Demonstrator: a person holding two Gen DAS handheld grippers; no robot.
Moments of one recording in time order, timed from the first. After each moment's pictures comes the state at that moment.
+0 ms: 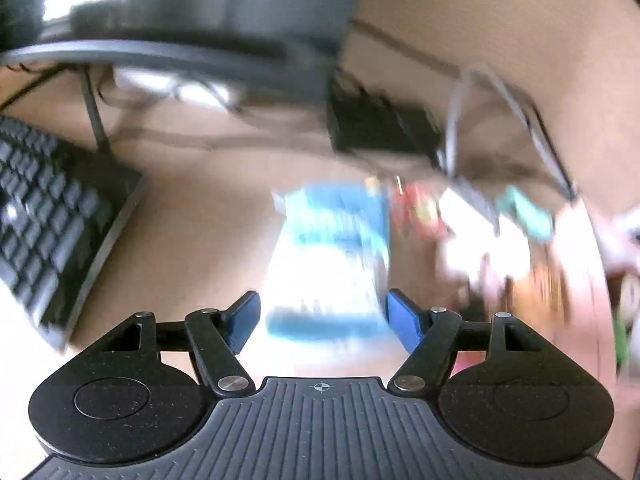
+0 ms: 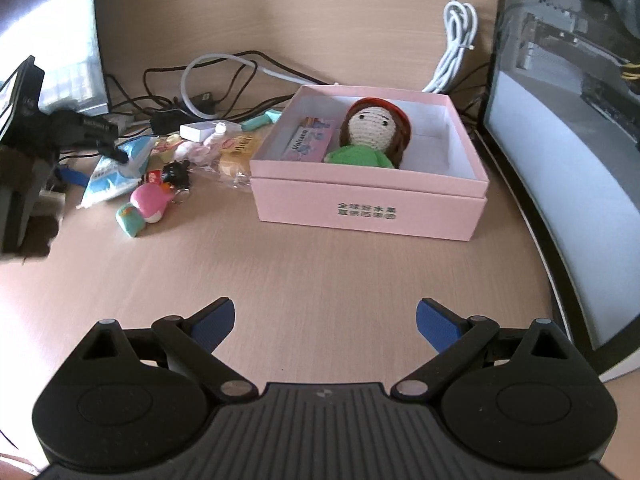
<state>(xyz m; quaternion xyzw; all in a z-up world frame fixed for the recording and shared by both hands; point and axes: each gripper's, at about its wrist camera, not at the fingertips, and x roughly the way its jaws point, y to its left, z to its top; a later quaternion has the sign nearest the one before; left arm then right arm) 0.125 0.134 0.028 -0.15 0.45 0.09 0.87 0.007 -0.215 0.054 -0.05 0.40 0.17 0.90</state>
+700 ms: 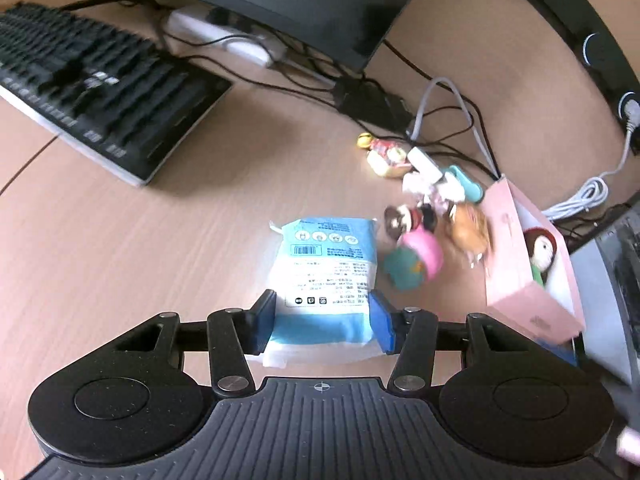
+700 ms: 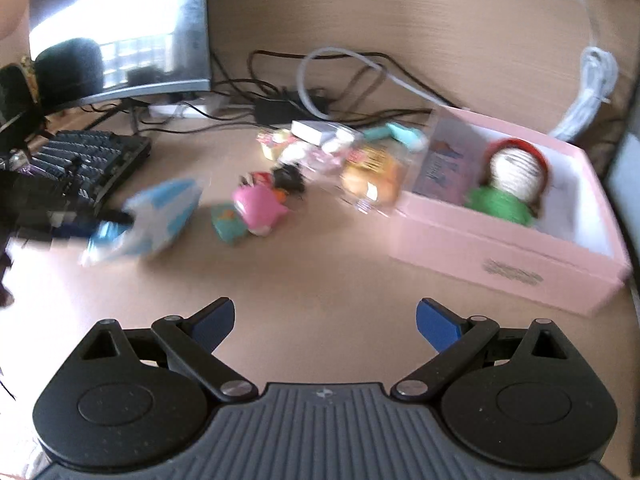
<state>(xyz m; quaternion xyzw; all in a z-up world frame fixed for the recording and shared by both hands) -0.026 0.178 0.041 -0.26 0.41 0.03 0.87 0.033 -0.124 0.049 -0.09 0.38 0.30 0.87</state>
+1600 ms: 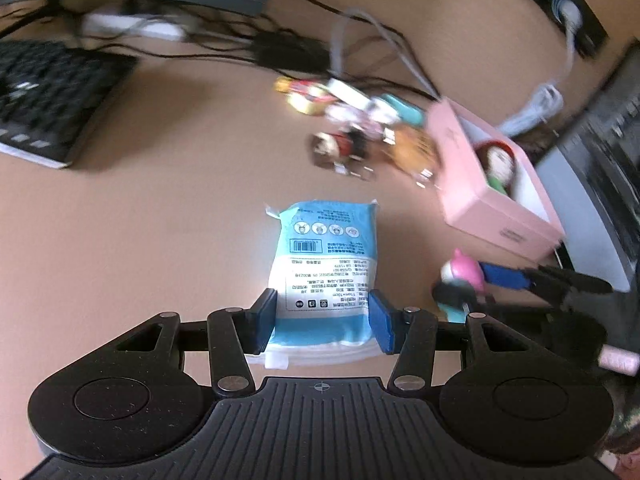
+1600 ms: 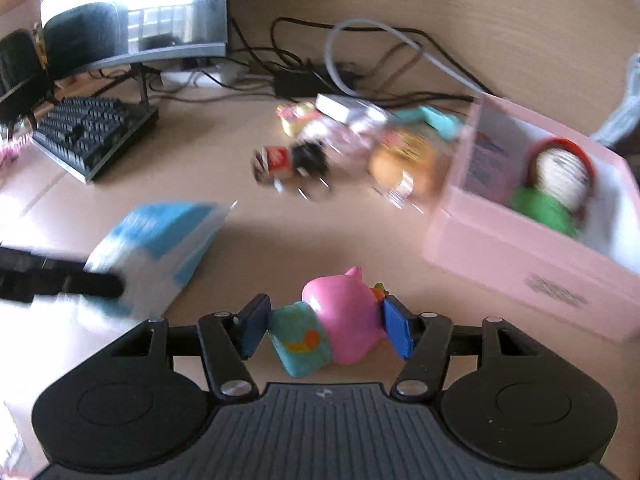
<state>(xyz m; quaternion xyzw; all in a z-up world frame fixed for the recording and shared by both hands) -0.021 0.115 0.037 -0.18 0.44 -0.07 0.87 0.030 -0.130 0.032 -0.14 0.40 0.30 0.85</state>
